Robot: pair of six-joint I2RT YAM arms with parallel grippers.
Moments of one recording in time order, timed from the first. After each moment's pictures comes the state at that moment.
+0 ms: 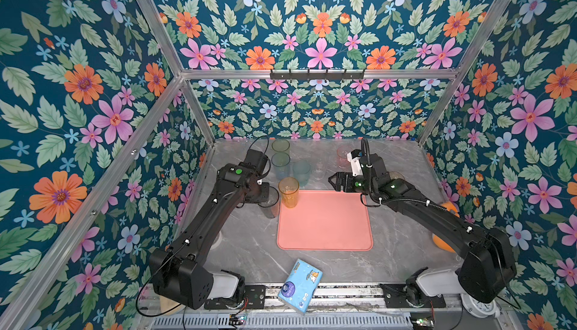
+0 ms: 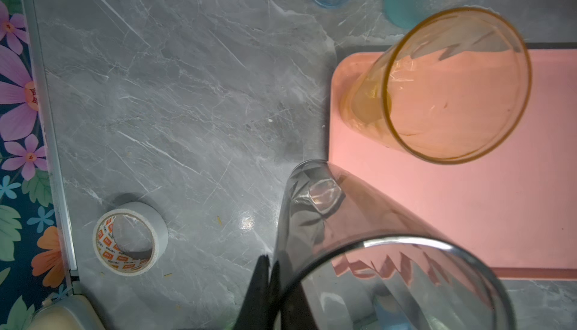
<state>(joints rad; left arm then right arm) -0.39 1.36 1.34 -1.20 -0.12 -0.27 0.53 1.40 1.10 -0.34 -0.16 0.50</state>
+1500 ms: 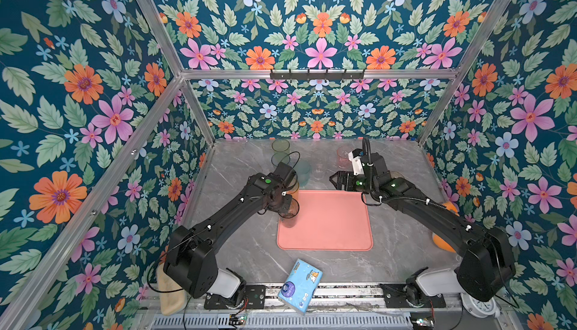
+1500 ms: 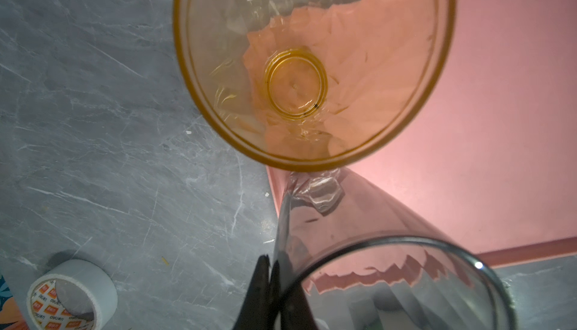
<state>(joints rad) -0.62 1.47 1.21 -1.03 -0.14 -0.28 0.51 1.41 1.11 -0.34 -0.18 0.51</state>
